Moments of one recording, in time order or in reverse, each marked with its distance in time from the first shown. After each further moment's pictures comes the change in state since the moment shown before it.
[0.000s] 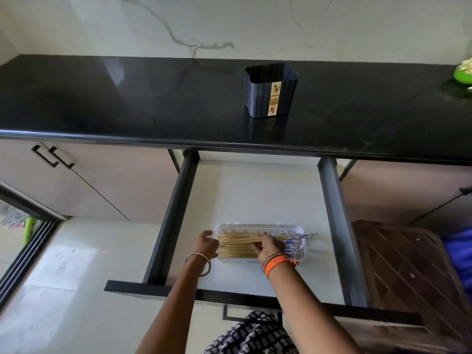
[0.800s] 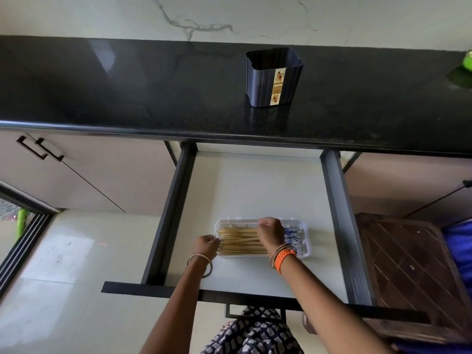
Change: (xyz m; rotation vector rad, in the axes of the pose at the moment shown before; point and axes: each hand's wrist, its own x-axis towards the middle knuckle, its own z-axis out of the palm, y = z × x) left_hand 0.028 -0.027 0.002 0.058 -0.027 -0.005; right_hand 0.026 -0.004 0.002 -0.976 -0.052 -0.591
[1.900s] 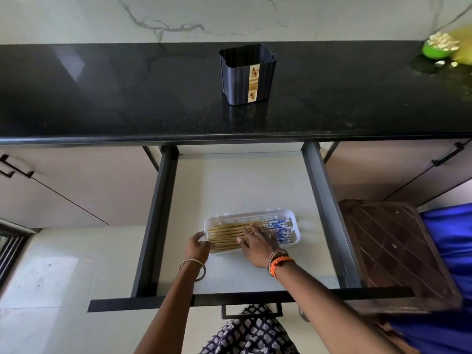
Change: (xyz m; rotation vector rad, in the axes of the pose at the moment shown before) left_hand 0.001 0.002 0.004 0.024 -0.010 0.109; right_hand -0.012 0.037 0.000 -0.859 -0.348 -0.238
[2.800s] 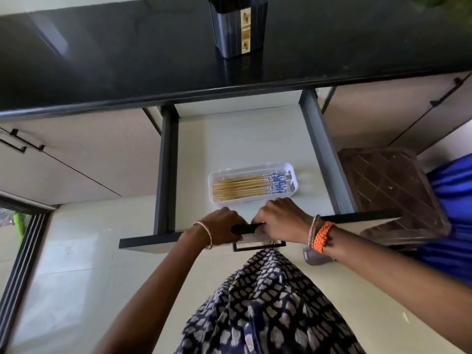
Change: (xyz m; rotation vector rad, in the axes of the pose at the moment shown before) left_hand -0.128 0.034 -0.023 1.166 -0.616 0.661; right_hand -0.133 -0.002 -0.021 -0.211 0.241 -0.521
